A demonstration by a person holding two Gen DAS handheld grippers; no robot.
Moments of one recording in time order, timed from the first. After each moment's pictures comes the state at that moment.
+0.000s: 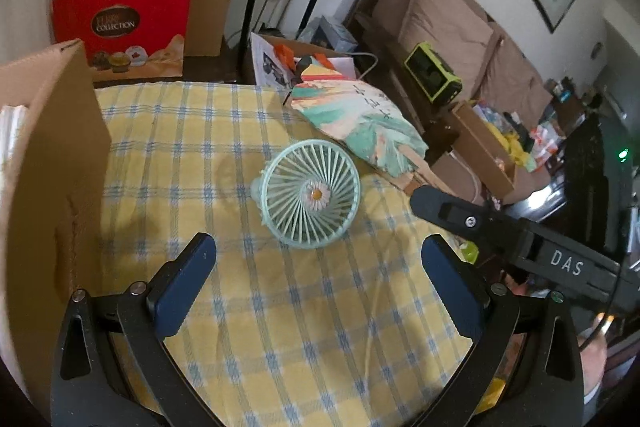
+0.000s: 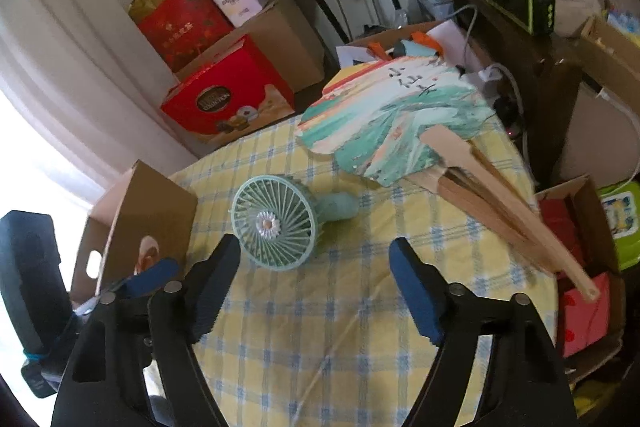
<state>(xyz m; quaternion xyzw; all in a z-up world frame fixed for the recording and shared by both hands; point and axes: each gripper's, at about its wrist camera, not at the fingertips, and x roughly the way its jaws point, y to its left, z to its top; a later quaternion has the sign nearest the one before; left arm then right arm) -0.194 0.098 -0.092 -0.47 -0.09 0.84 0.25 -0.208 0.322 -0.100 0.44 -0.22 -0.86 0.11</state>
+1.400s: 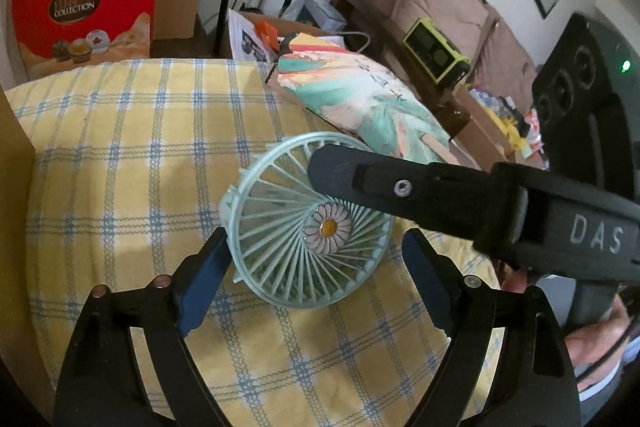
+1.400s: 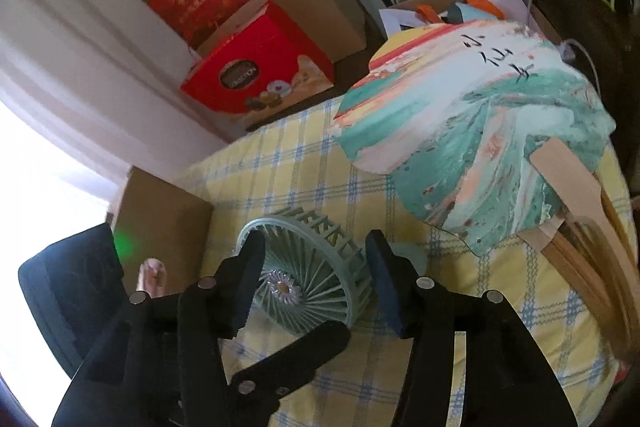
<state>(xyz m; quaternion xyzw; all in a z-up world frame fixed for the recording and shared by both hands) -0.242 0.133 -0.152 -0.48 -0.08 0.83 0.28 -0.282 0.297 -0.134 0.48 -0.22 -0.83 0.19</state>
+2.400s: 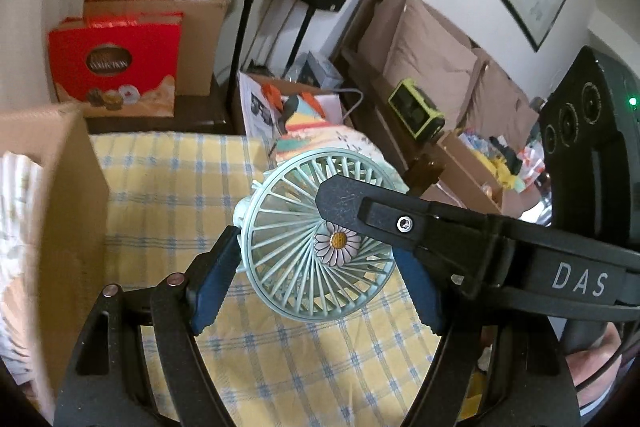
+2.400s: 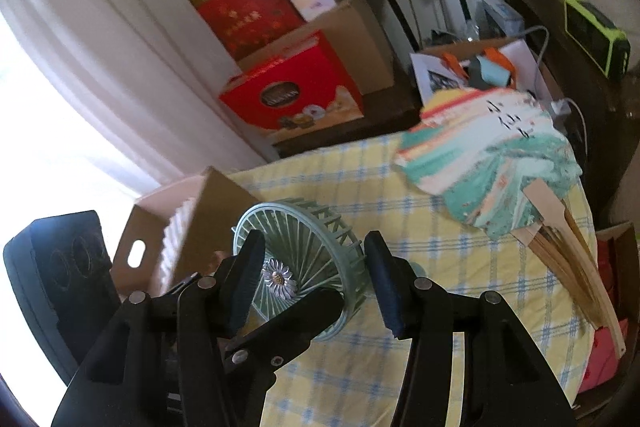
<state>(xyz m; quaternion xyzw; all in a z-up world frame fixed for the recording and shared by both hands) -0.202 0.093 -0.055 -0.41 -0.10 0.87 0.26 -0.235 0.267 -0.049 0.43 -0.19 -0.86 0.20</state>
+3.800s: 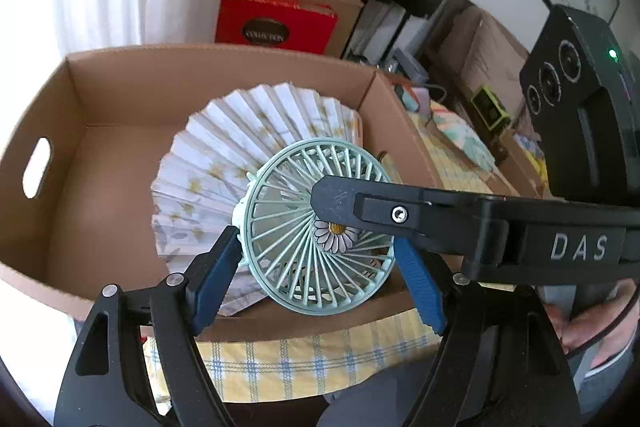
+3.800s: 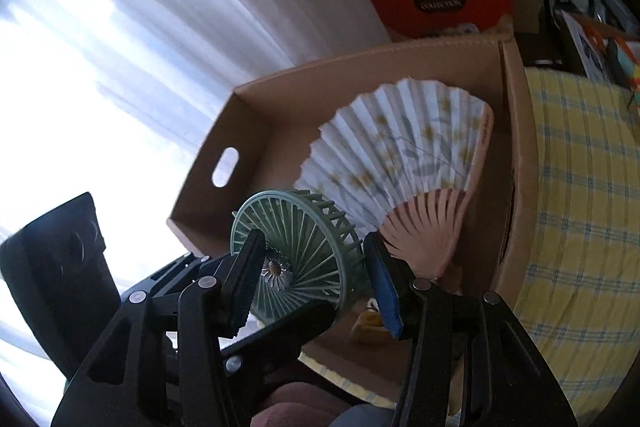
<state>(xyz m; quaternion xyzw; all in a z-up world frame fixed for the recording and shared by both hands) -0.134 -0.158 -0.057 -0.46 -0.10 0.87 0.17 -0.195 0.004 -0.060 0.52 -0.13 -0.78 0.32</state>
